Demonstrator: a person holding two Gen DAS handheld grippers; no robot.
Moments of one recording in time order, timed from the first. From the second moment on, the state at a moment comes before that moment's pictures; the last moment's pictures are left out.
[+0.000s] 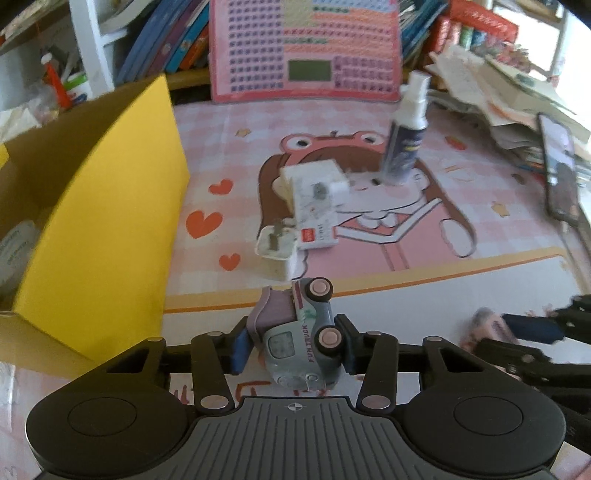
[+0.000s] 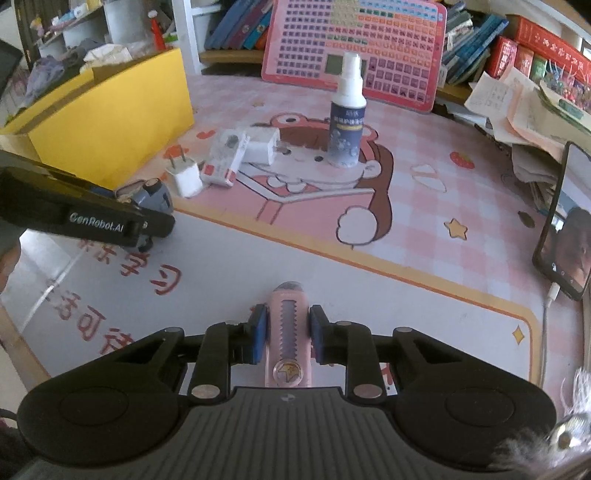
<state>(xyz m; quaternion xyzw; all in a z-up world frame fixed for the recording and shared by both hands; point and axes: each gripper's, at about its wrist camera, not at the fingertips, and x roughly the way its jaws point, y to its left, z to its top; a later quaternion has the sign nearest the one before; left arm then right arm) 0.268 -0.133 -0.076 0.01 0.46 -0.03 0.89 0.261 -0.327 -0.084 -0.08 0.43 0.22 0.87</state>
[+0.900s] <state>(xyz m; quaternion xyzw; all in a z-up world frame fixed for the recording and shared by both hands) 0.167 -0.103 -0.038 -0.01 0.40 -0.10 0.91 0.190 -0.285 -0.048 -0.09 0.40 0.19 0.89</state>
